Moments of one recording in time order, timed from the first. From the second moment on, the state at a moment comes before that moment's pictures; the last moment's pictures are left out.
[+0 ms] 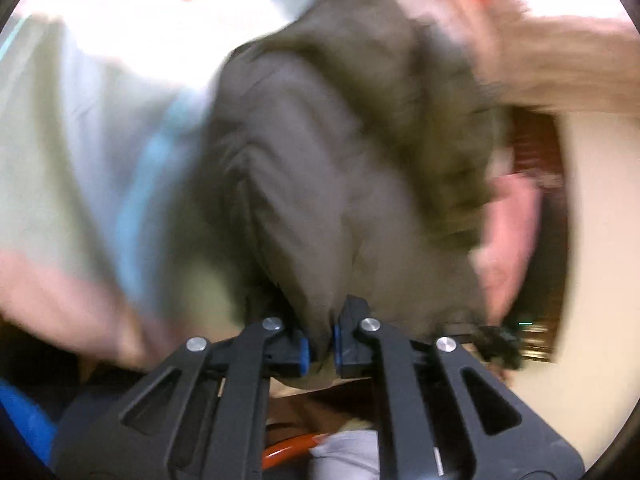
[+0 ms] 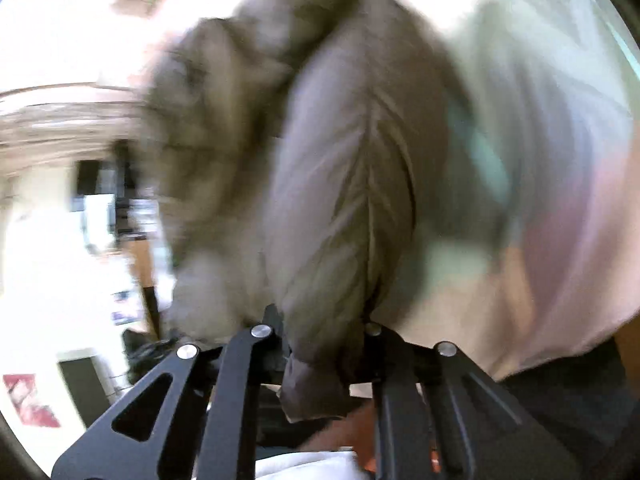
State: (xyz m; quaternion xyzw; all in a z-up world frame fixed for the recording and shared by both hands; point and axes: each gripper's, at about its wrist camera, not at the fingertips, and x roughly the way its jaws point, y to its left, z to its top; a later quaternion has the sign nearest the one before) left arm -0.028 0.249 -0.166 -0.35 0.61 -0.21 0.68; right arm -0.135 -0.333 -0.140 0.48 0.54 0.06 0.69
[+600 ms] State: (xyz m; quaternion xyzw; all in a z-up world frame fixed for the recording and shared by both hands) left arm 0.180 0.229 -0.109 -0.52 0.43 -0.24 0.70; right arm 0.086 -0.422 -0.111 0.66 0.29 0.06 0.69
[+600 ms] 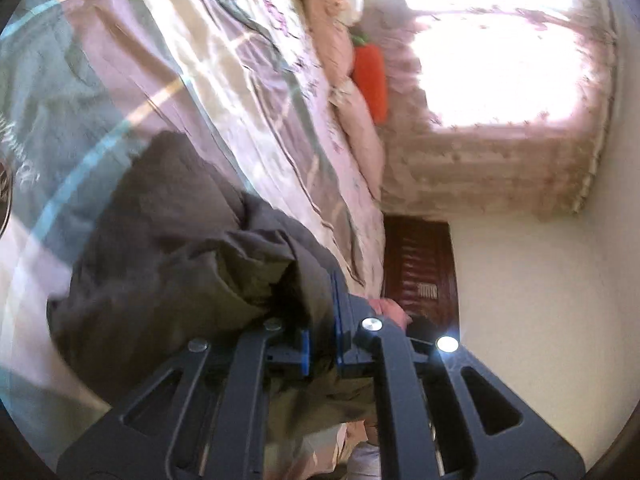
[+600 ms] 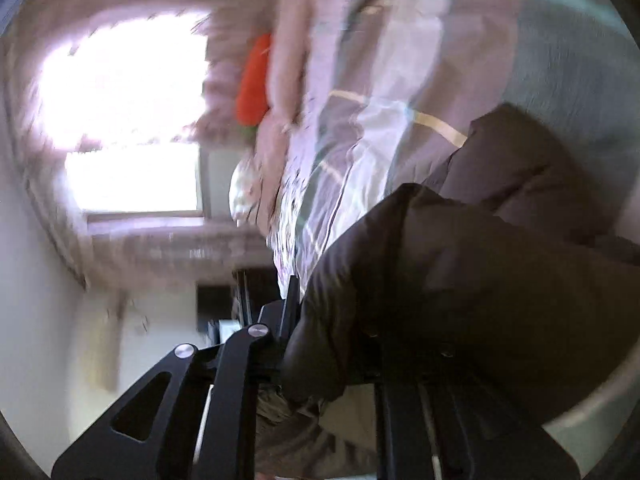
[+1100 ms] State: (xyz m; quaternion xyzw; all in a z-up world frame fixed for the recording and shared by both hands) left arm 0.253 0.254 -0.164 -0.63 0.33 -0.13 0.69; right arm 0.144 -0.438 -0.139 0.50 0.33 -0.04 0.80
